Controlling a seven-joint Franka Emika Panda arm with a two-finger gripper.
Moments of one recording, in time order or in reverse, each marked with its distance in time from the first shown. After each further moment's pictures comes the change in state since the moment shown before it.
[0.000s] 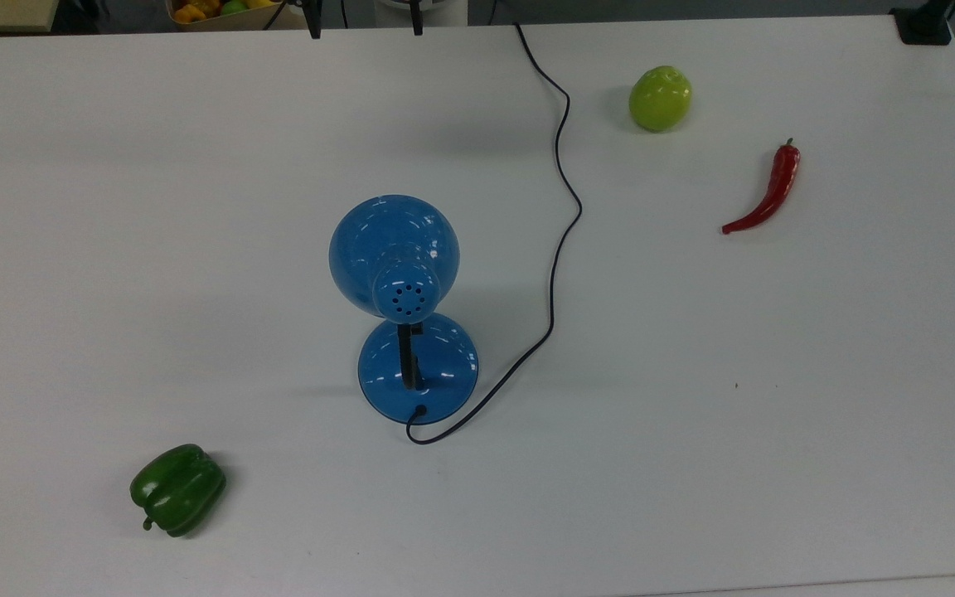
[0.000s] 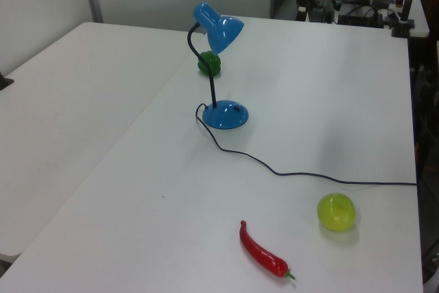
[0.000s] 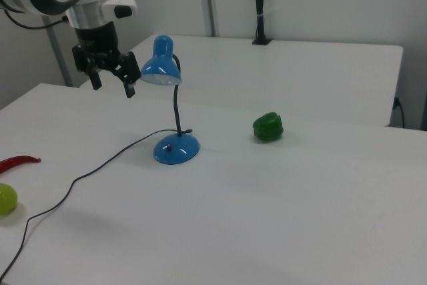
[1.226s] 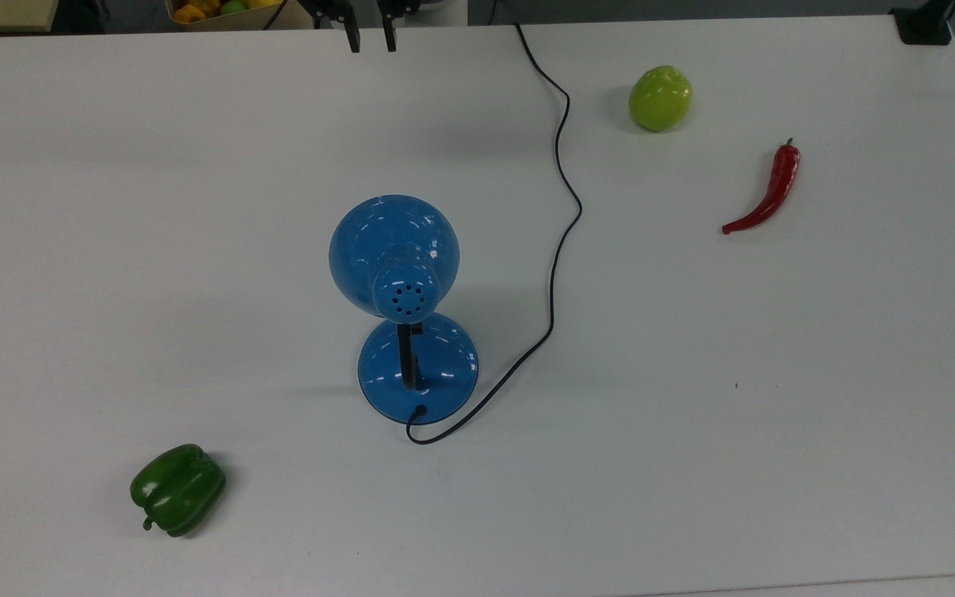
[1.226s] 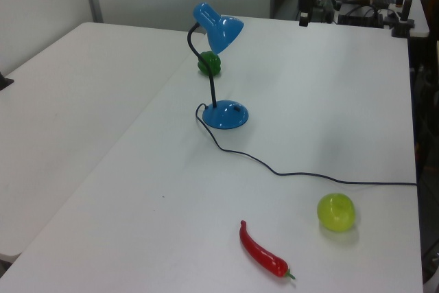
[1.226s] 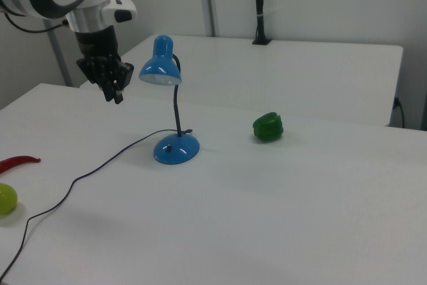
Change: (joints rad) arm 0.009 0.000 -0.005 -0.017 0.000 0.000 0.000
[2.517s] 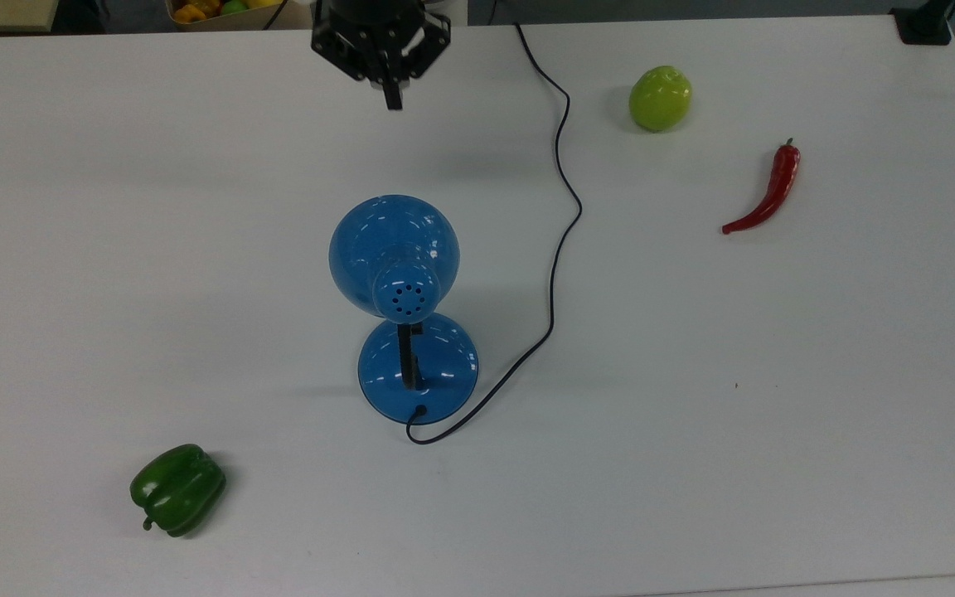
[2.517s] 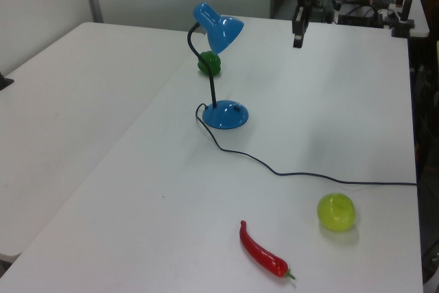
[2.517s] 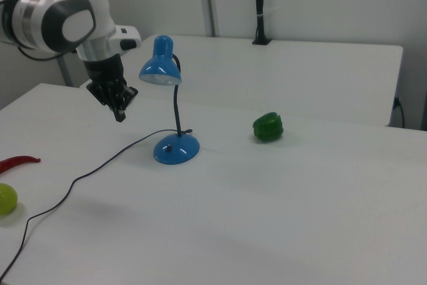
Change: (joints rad) arm 0.033 0.013 0.001 -0.163 0.002 0.214 0.018
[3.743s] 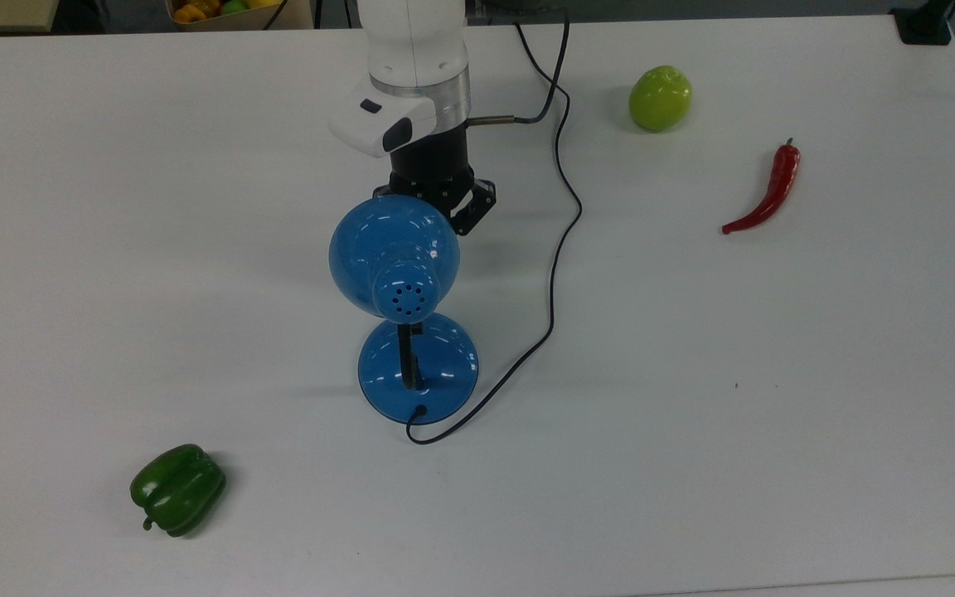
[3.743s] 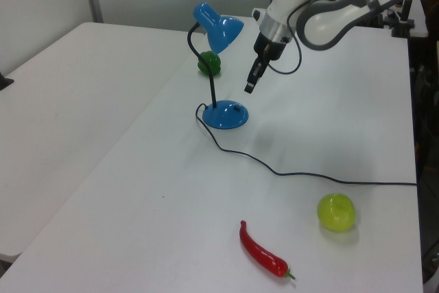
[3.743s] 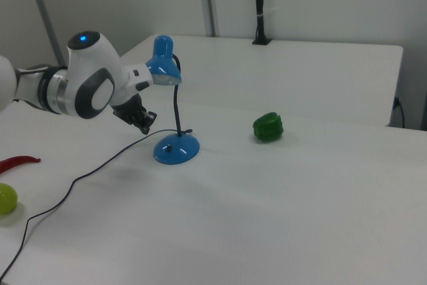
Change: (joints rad) arm 0.040 0.229 0.033 -0.137 0.000 0.683 0.032
